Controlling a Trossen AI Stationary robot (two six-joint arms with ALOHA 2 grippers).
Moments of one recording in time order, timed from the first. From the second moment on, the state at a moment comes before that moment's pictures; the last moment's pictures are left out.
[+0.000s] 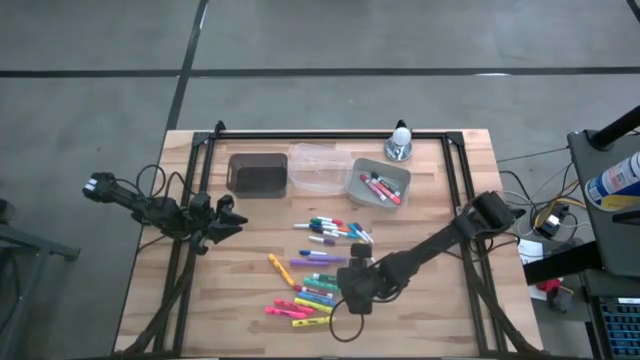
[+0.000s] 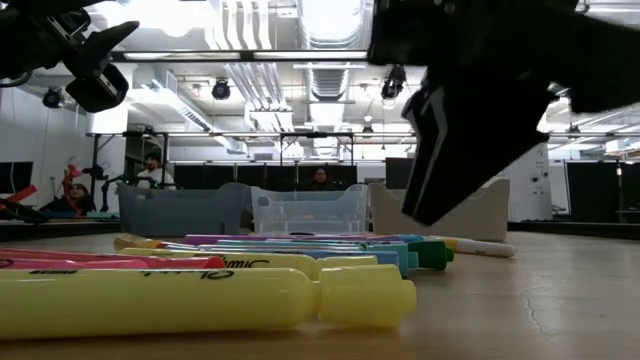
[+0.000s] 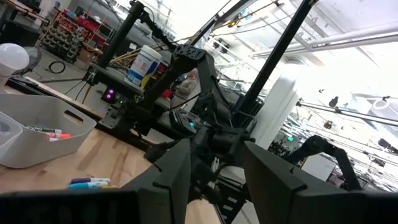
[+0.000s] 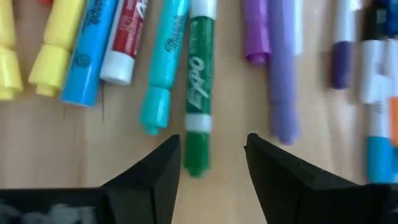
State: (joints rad) left arm -0.40 0.20 0.01 0.42 -0.29 -0.50; right arm 0.49 1.97 1.29 -0.53 0.34 0.49
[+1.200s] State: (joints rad) left arm -0.40 0.20 0.01 0.43 -0.28 -0.51; right arm 0.46 2.01 1.29 -0.53 0.23 0.51
